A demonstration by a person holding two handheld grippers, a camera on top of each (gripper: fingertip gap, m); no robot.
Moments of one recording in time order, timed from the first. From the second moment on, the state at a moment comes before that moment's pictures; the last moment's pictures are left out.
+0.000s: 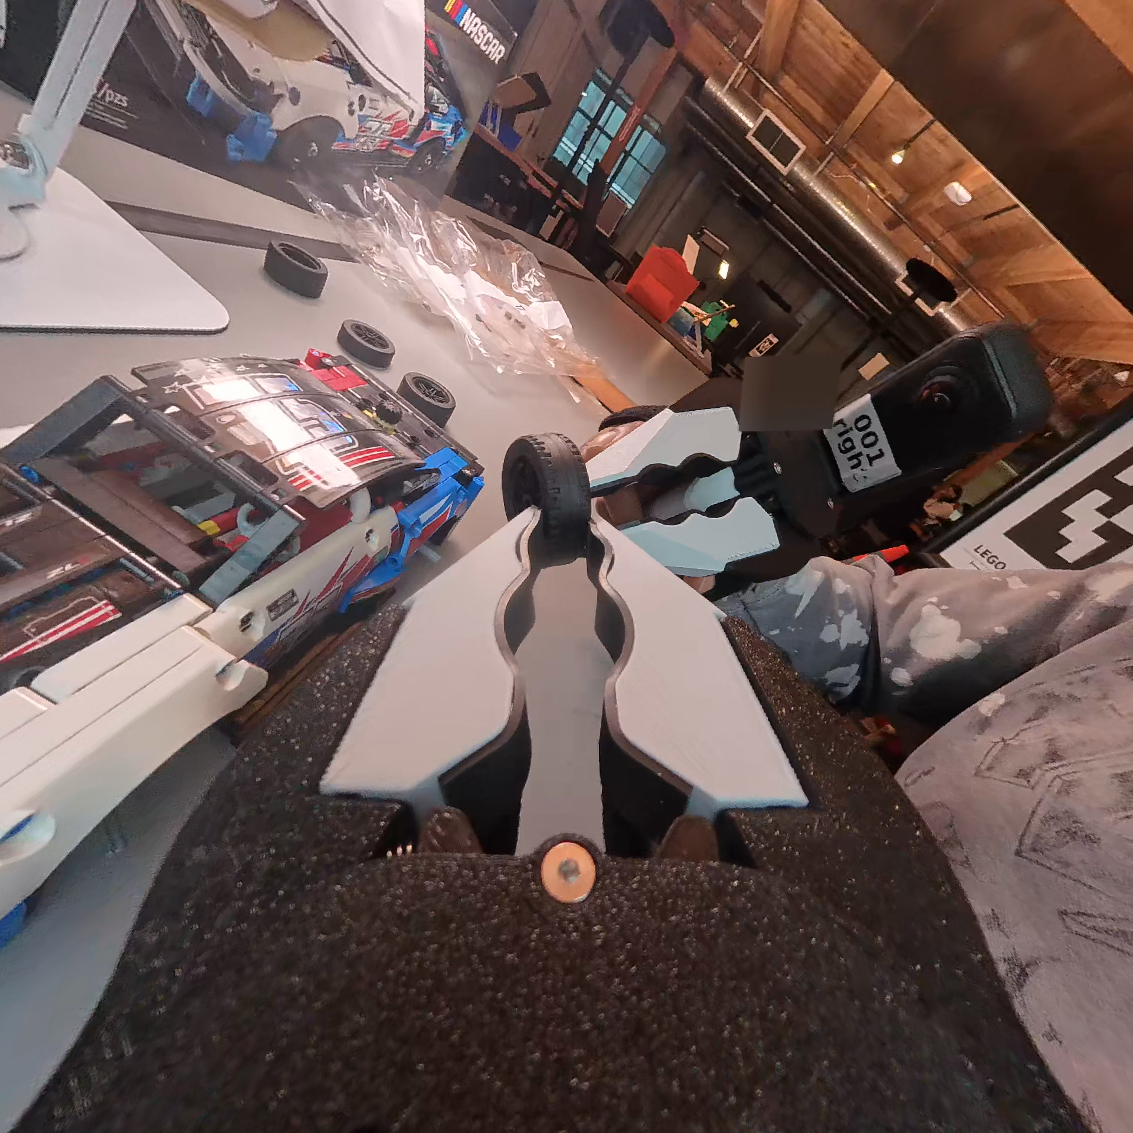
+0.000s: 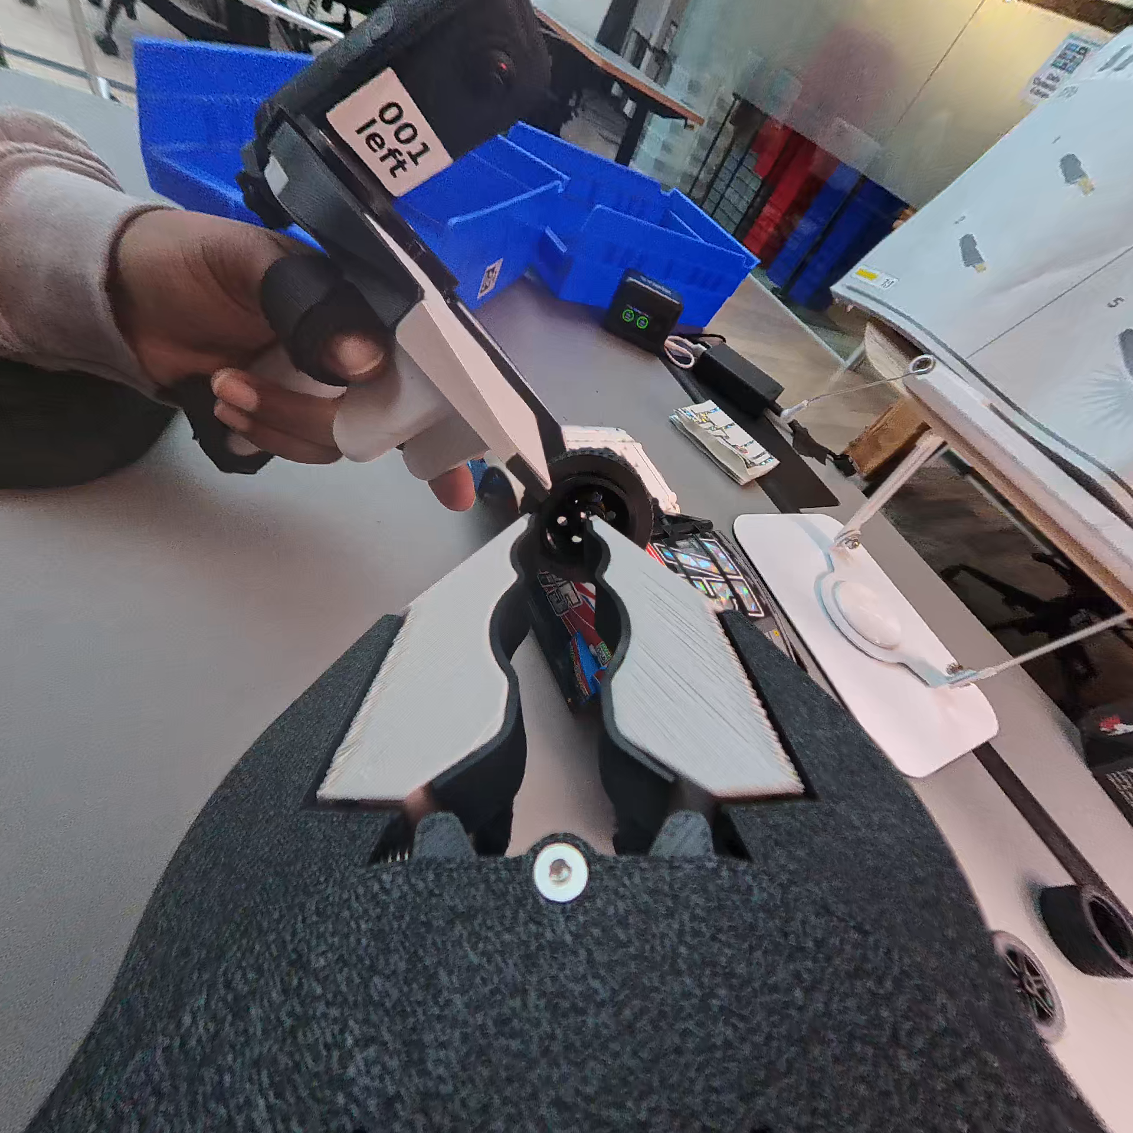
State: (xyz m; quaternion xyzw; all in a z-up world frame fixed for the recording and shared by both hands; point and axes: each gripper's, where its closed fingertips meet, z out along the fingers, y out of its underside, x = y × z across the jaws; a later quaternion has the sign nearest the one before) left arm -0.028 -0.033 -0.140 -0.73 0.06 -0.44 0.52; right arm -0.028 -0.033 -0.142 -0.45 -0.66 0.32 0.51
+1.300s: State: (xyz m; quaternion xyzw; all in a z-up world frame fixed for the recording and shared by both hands) left arm -0.036 -0.031 -0.145 -0.69 -0.01 -0.54 0.48; right arm -0.017 -0.037 -0.140 -0.49 -0.56 0.52 0.42
